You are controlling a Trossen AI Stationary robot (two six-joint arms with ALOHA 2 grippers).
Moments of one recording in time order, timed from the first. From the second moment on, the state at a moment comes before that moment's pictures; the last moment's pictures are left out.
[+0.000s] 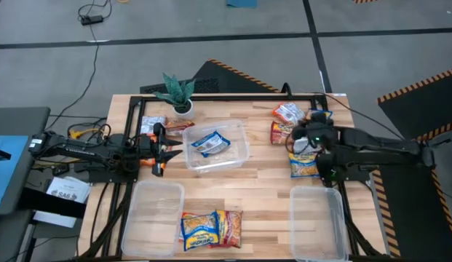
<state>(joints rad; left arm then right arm) -0.07 0.55 0.19 0.65 -0.17 0.04 -0.28 0.59 0.43 -0.64 0.76 0.81</state>
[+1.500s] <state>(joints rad) -0.07 0.55 0.19 0.63 -0.17 0.00 -0.55 1.25 0.46 -0.86 0.79 1.51</state>
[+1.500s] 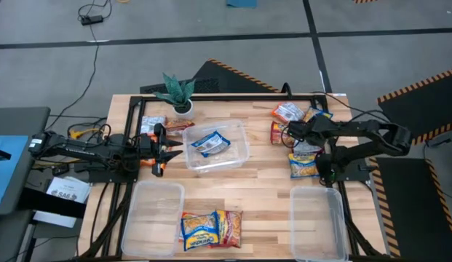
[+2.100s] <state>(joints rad) -0.07 0.55 0.19 0.64 -0.17 0.02 -0.46 1.12 0.56 -0.97 0.87 1.32</state>
